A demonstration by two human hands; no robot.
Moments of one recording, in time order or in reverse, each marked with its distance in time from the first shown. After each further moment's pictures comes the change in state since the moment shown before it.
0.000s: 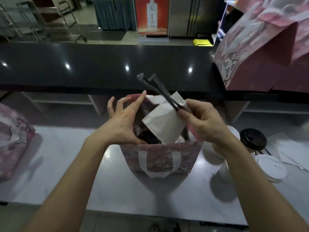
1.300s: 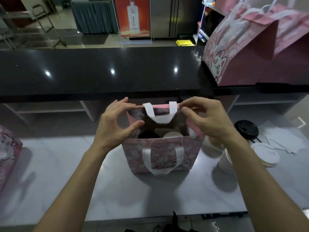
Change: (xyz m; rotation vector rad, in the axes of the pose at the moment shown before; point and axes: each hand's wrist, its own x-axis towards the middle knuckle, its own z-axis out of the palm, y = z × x) left_hand 0.001 -0.042 0.021 -0.301 0.459 0.194; right_hand -0.008 0.002 0.000 -0.361 0.238 0.005
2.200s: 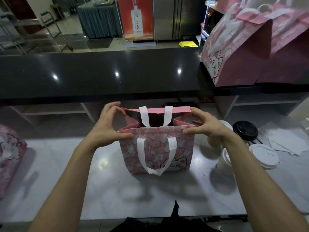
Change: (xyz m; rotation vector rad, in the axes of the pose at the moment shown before) left_hand 0.006 -0.033 -0.005 -0.015 -0.305 -0.299; right_hand 0.005 0.103 -0.003 0.366 -0.362 0.266
